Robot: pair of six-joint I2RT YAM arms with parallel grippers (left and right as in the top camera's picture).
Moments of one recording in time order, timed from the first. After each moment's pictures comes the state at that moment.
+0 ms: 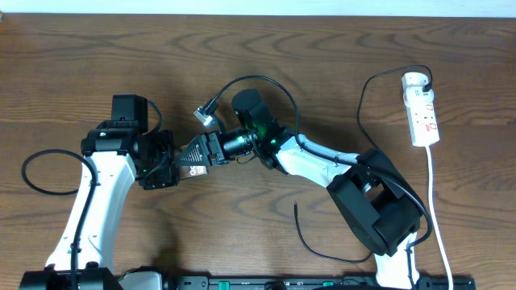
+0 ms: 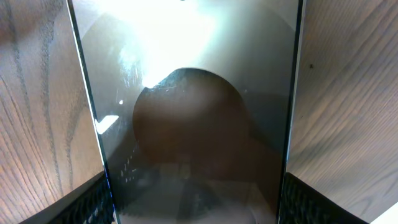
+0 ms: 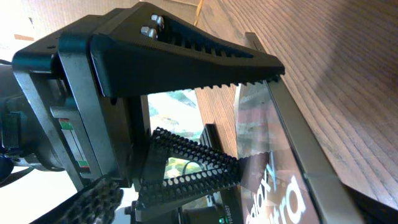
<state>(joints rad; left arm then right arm) 0.03 1.39 1.00 -0.96 0.20 -1.67 0.74 2.07 1.25 0.35 -1.08 0.91</state>
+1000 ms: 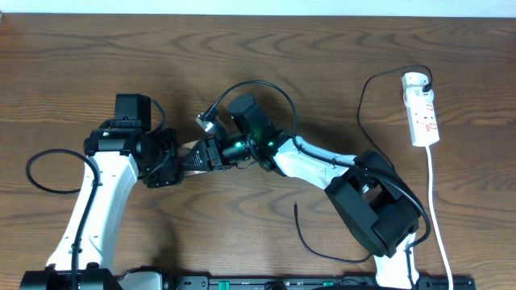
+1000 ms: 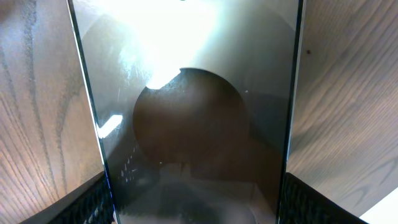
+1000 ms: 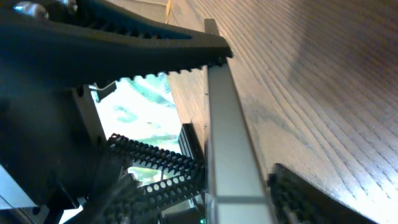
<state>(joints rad) 0.02 1.39 1.00 -0.94 0.22 -1.69 0.76 2.07 1.25 0.22 -0.99 0.85</state>
